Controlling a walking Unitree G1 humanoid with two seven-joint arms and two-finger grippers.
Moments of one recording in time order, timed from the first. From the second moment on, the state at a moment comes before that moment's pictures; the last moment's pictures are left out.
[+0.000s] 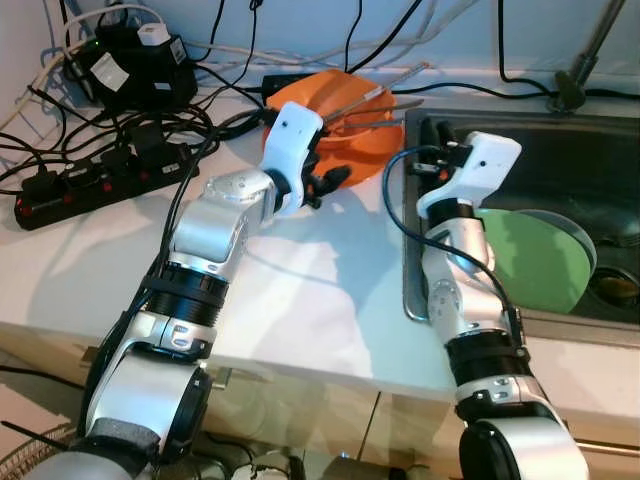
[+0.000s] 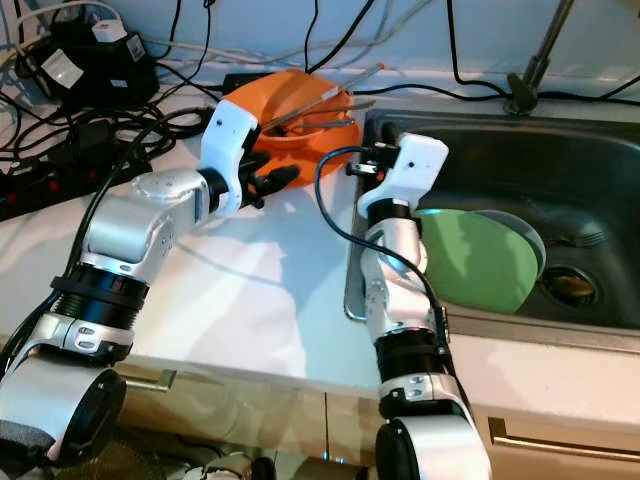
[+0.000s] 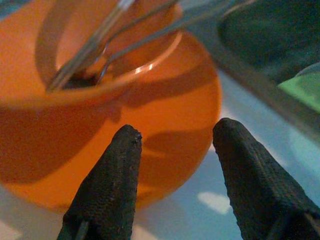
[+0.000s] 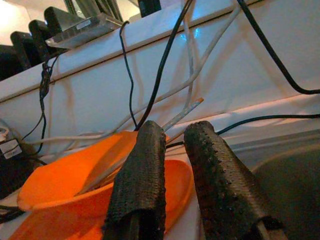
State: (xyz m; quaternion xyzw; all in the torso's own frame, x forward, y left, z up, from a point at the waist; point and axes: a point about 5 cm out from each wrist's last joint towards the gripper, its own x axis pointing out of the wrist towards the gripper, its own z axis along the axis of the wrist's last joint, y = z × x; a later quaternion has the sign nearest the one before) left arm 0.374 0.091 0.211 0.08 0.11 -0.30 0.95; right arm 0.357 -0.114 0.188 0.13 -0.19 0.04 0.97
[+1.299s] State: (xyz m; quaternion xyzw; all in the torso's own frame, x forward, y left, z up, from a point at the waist) left arm 0.406 0.057 0.191 0.06 0.13 -0.25 0.96; right arm 0.357 -0.115 0.189 0.12 -0.19 0.04 0.97
